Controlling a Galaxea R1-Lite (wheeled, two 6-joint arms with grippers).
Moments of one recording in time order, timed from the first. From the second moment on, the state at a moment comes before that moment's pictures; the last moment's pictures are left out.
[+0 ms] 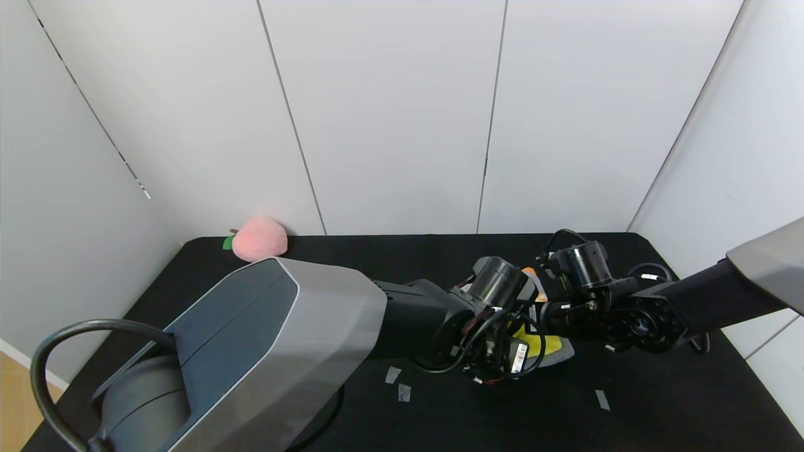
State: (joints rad) left arm -0.85 2.39 -1.76 0.23 0.11 -0.27; right arm 0.34 2.14 -1.10 -0.27 -0.11 0.31
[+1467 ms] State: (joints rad) left arm -0.85 2.33 -1.76 0.26 0.11 -0.27; right arm 0.35 2.03 -1.10 -0.25 -0.09 0.31
